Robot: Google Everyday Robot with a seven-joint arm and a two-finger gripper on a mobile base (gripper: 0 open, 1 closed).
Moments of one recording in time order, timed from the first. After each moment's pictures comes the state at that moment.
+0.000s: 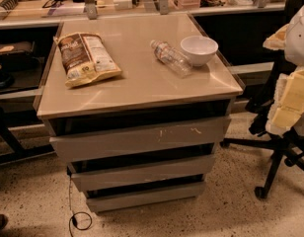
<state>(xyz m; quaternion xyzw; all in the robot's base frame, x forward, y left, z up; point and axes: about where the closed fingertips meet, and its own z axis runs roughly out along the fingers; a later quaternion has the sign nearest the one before) 0.438 -0.217 0.976 -0.60 0.78 -0.03 0.16</state>
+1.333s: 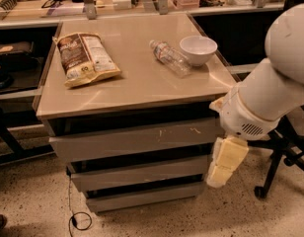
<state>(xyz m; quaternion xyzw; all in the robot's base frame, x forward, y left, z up) 0.414 -0.140 0.844 -0.62 0.77 0.07 0.15</state>
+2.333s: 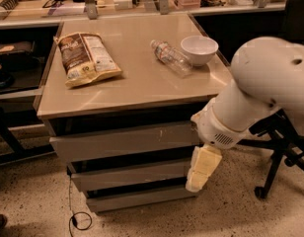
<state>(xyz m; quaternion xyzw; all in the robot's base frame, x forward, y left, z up) 0.423 -0.103 0.793 -0.62 0.76 0.11 0.14</state>
